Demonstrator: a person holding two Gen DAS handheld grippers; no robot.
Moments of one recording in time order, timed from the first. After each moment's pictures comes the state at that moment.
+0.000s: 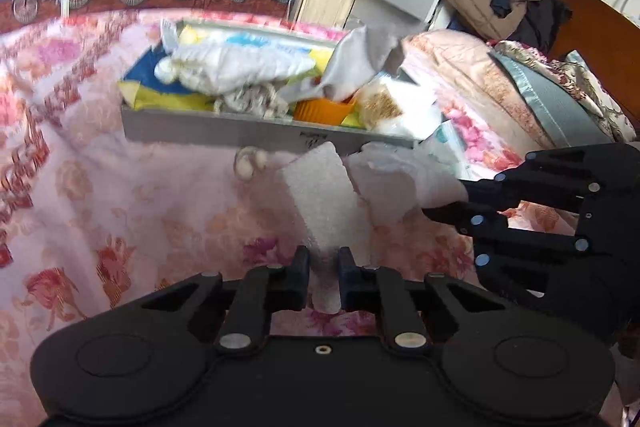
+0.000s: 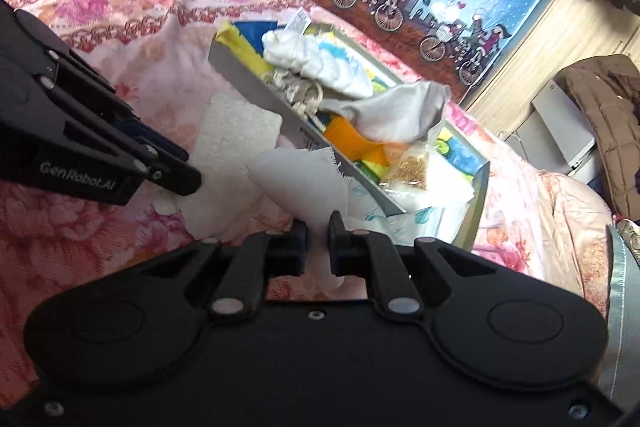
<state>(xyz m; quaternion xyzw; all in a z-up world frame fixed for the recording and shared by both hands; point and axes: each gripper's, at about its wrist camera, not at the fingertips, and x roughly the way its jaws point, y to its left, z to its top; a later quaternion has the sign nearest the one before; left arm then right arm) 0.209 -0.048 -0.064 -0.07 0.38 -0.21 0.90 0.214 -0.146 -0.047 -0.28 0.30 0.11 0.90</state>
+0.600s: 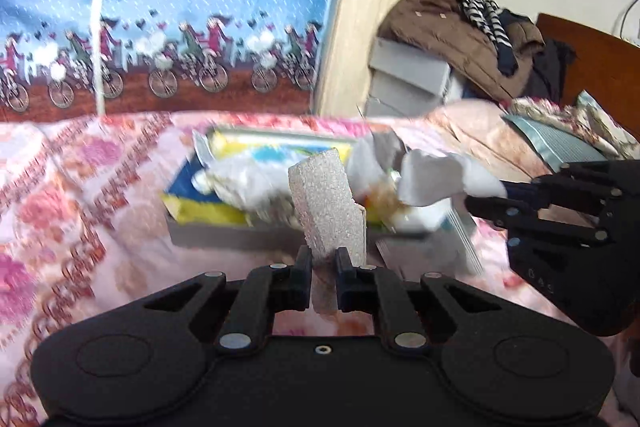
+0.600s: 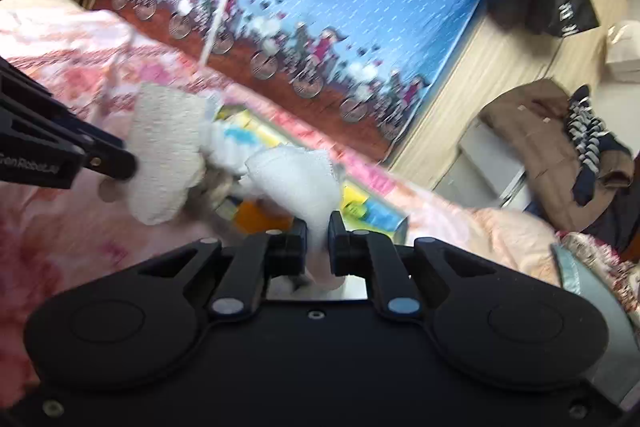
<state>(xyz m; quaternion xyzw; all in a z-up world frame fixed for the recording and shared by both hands) 0.195 -0.046 -0.013 -0.04 0.26 -0.15 0.95 0.218 -0.168 0.002 -0.25 0.17 0.02 0.95</state>
